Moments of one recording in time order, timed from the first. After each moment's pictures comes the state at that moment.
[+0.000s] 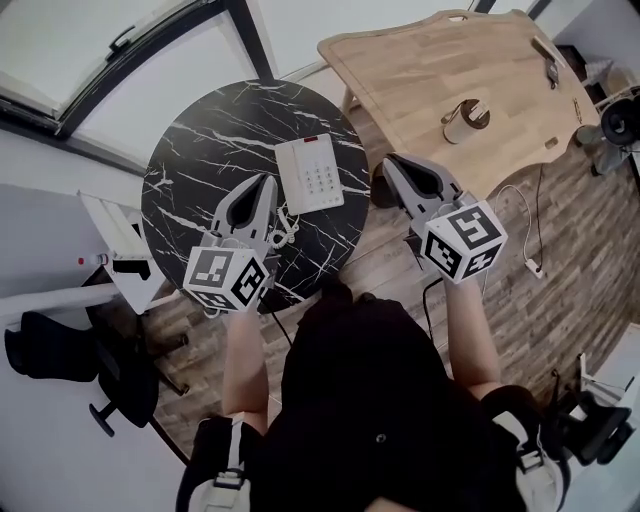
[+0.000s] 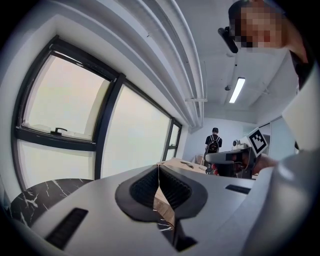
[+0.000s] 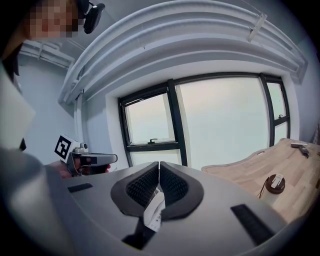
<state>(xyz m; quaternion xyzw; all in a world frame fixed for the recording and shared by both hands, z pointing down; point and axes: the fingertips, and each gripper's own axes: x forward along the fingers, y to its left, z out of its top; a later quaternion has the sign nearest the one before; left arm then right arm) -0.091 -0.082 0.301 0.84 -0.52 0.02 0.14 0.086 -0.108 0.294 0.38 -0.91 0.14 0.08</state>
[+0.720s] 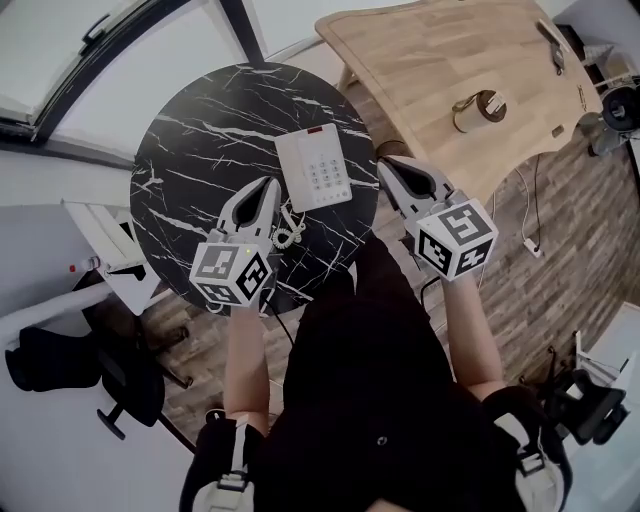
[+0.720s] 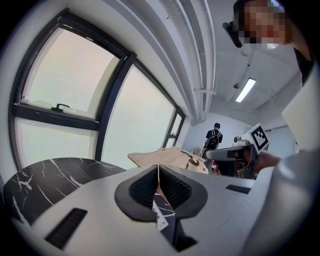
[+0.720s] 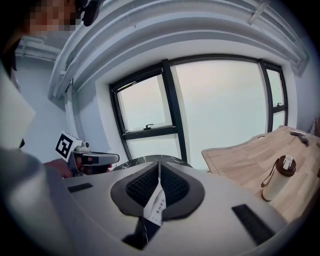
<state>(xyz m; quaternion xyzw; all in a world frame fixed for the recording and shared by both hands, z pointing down) -0.121 -0.115 0.381 0.83 -0.50 0.05 0.22 0.049 -0.135 0.361 0.38 -0.89 0.19 0.15</state>
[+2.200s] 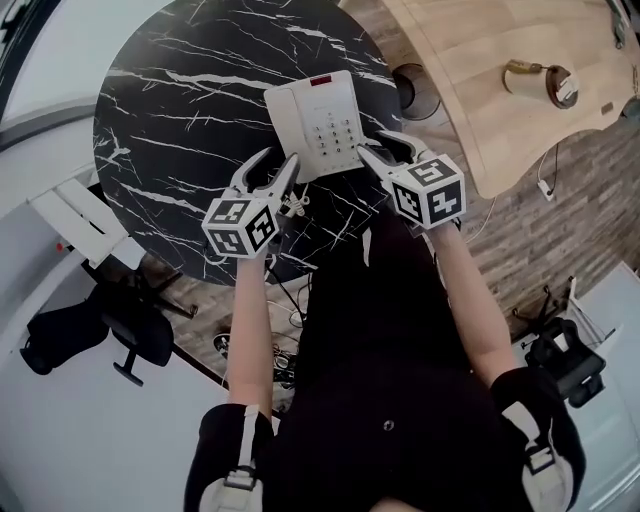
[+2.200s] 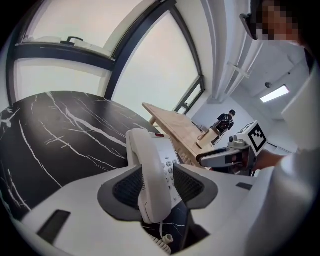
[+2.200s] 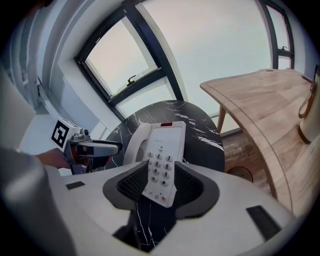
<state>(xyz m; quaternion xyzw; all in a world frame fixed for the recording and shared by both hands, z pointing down) -0.123 -0.141 0.597 0.77 -0.45 0.16 0.43 0.019 -0.157 0.597 0.31 -0.81 0.39 0.31</state>
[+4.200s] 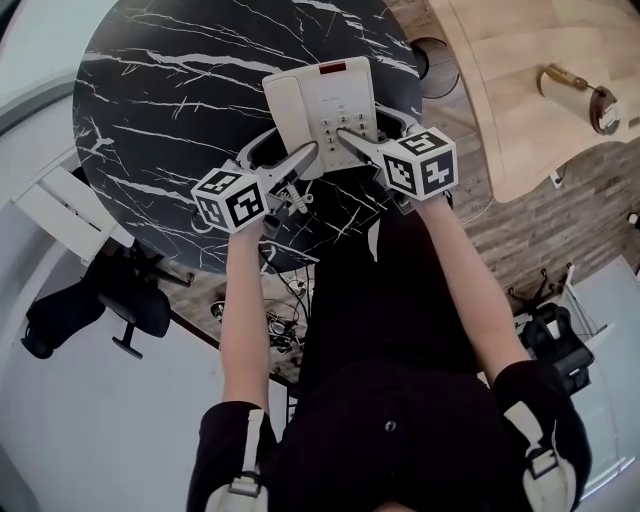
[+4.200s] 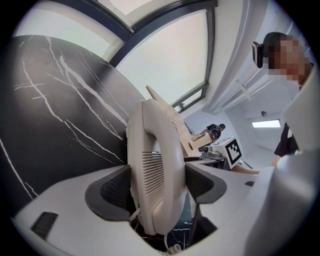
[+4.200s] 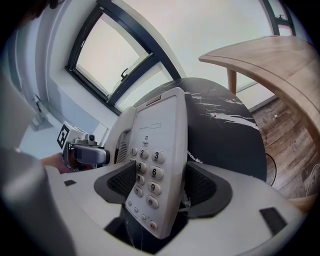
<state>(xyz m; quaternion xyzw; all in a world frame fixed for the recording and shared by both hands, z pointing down) -0.107 -0.149 0.657 0.75 -0.35 0.10 0.55 -0.017 -0.168 0.681 0.26 -0.78 0.48 0.30</state>
